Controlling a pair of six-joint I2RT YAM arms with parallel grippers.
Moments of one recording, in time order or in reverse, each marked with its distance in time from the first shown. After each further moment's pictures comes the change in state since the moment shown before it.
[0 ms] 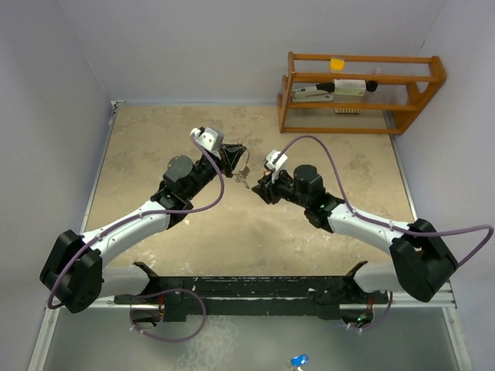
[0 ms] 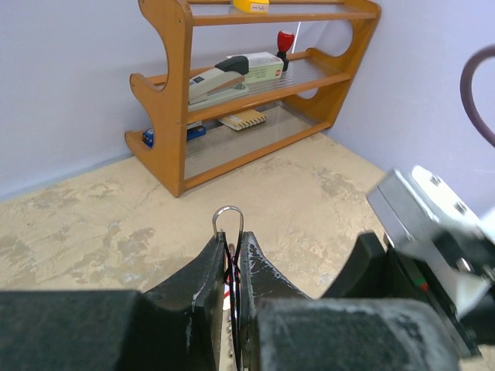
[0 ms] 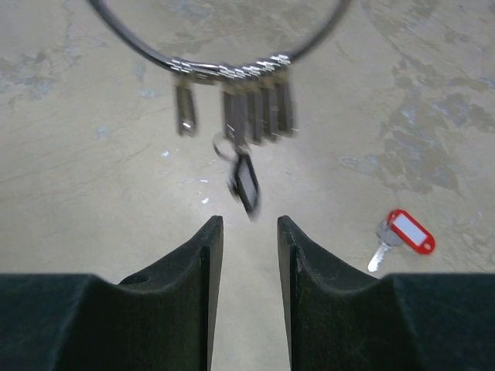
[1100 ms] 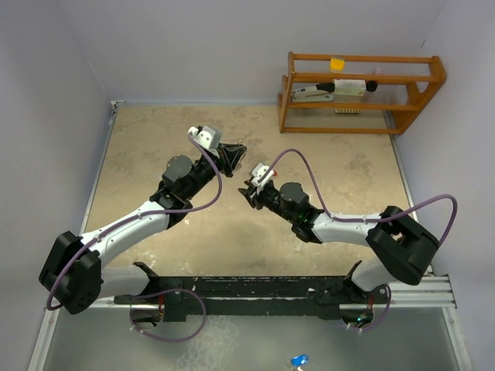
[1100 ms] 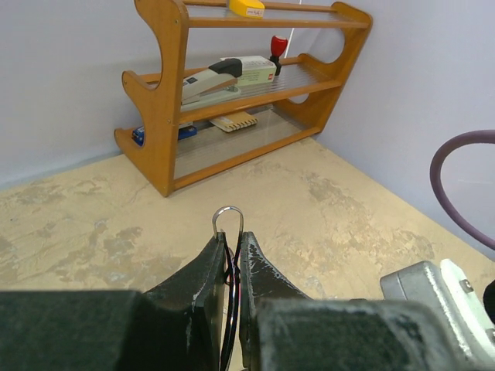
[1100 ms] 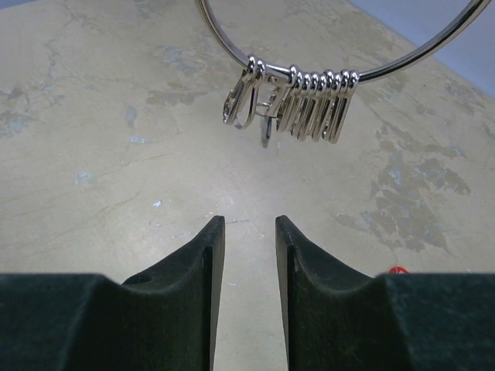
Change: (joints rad) left arm 0.000 -0.008 0.003 -0.006 0.003 -0.052; right arm 0.205 0.141 -0.089 0.418 0.252 -0.084
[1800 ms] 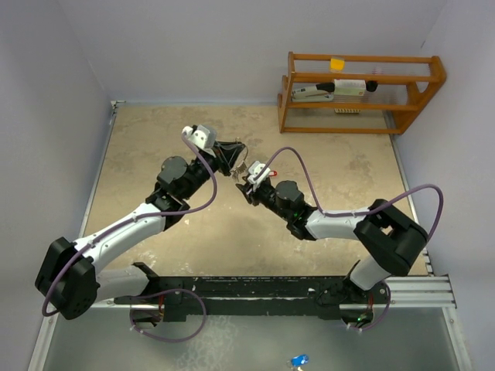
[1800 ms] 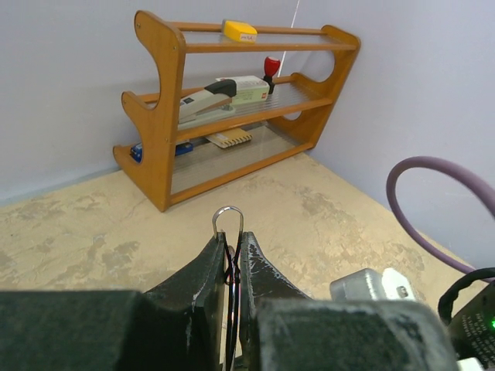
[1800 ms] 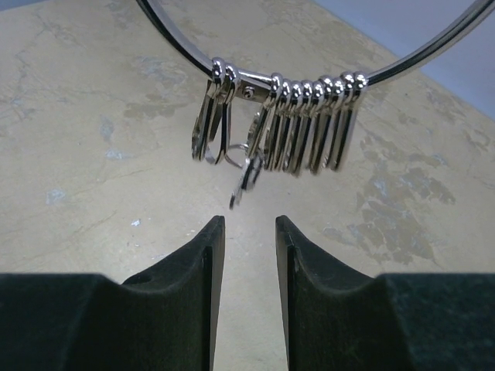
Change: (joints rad) left arm 0.000 -0.039 0.006 -0.001 0.002 -0.014; right arm 0.003 0.088 0.034 0.083 0.043 -0.024
